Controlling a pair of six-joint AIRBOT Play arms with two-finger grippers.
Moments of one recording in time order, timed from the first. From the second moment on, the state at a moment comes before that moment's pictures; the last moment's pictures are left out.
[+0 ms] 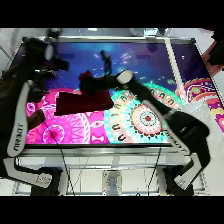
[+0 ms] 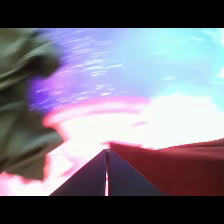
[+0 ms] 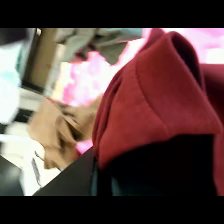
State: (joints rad) left arm -0.16 -1.57 1.84 1.93 -1.27 -1.63; right arm 0.68 -1.83 1.70 -0.45 0.62 1.37
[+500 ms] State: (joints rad) left arm -0.04 -1.53 1.85 1.88 -1.33 -1.65; right arm 0.51 -1.87 1.70 -0.29 0.51 1.19
